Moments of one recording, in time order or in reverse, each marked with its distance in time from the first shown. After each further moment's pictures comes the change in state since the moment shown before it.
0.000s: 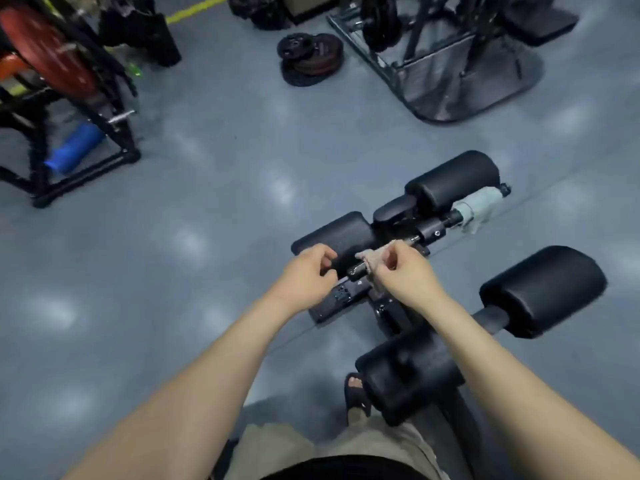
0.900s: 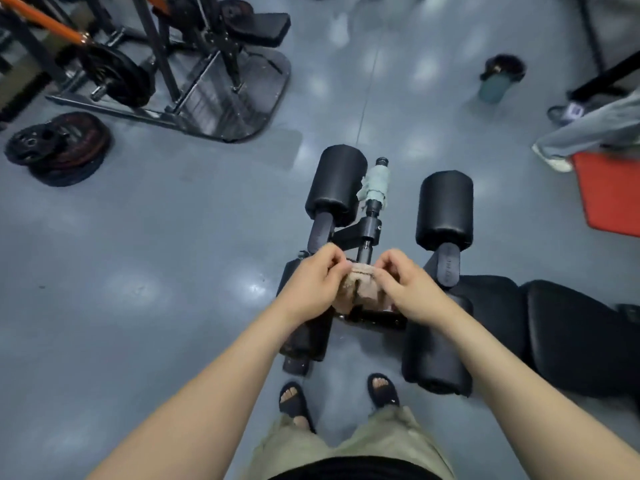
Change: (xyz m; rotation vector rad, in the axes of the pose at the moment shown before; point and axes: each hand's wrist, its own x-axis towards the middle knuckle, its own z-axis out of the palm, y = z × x) left_hand 0.144 0.038 -0.036 0.031 -0.576 0.698; right_hand -0.017 -0.058 0.028 0.211 0.535 0.387
